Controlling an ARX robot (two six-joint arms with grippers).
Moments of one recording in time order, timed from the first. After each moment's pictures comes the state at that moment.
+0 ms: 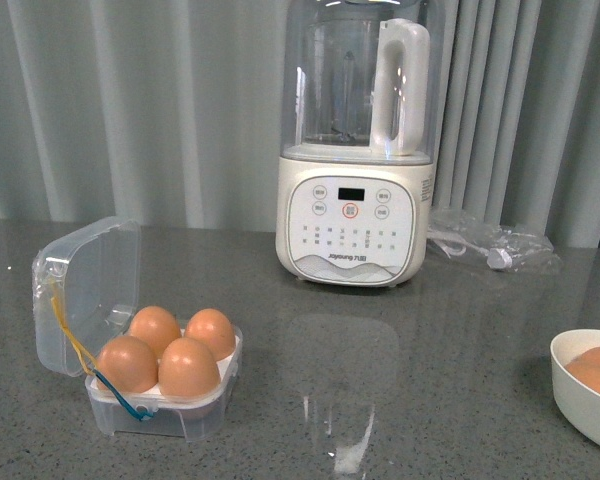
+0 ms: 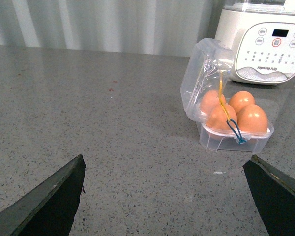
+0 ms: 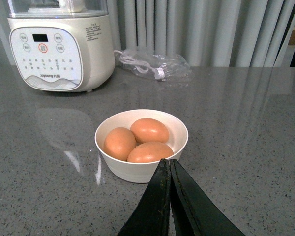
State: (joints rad) left arm 0.00 0.00 0.03 0.00 0.00 0.00; right arm 0.00 0.43 0.01 0.43 0.00 0.00
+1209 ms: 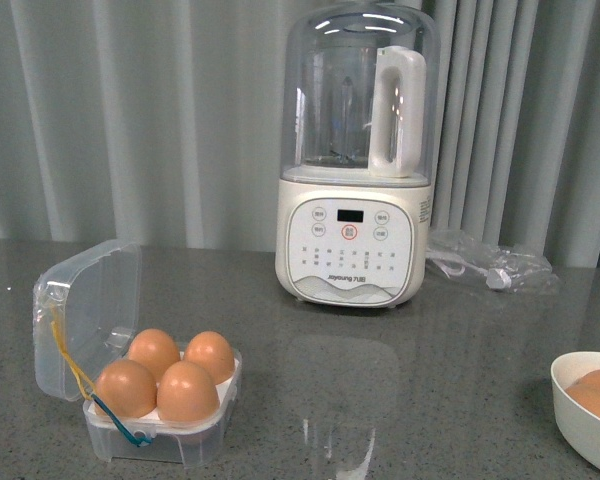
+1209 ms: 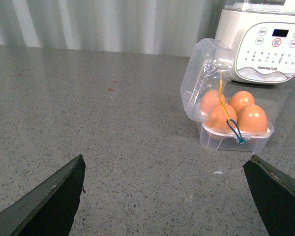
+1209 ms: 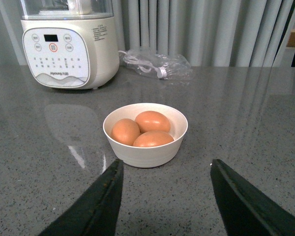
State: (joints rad) left arm 0.00 0.00 0.03 0.00 0.00 0.00; right arm 0.00 0.00 0.01 0.00 0.00 0.00
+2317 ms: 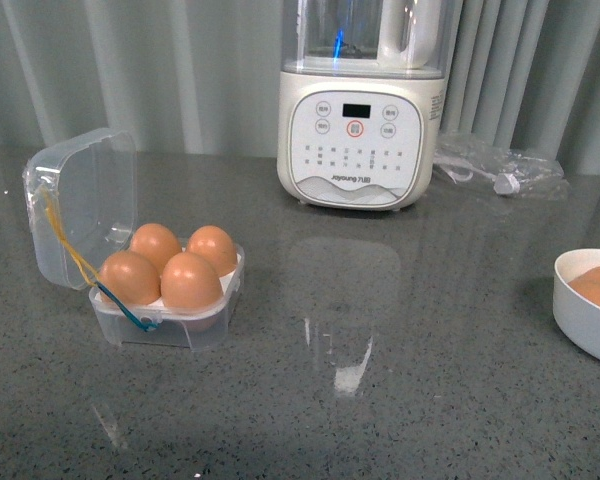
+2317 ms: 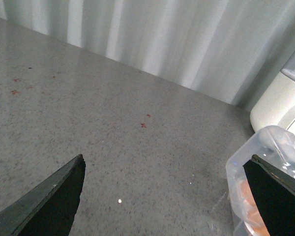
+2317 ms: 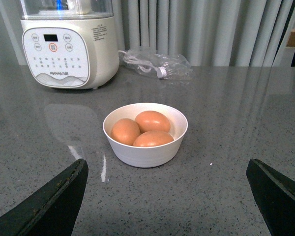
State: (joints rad) left arm 0.17 0.85 0.23 0.68 0.01 -0.24; right arm 0.00 0.00 0.01 0.00 0.00 0.00
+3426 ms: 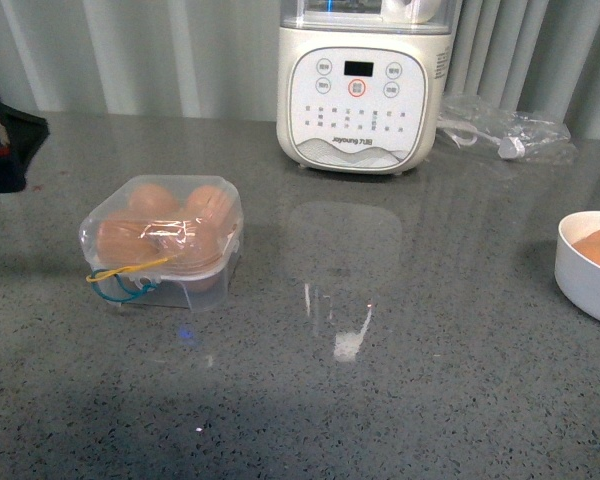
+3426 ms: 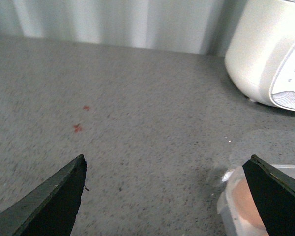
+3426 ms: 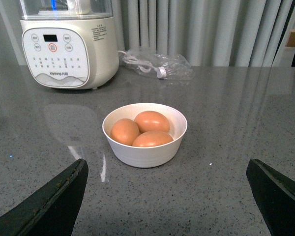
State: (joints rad) left arm 0.01 1.48 0.57 0.84 0.07 -0.05; right arm 0.00 0.00 0.01 0.00 0.00 0.00
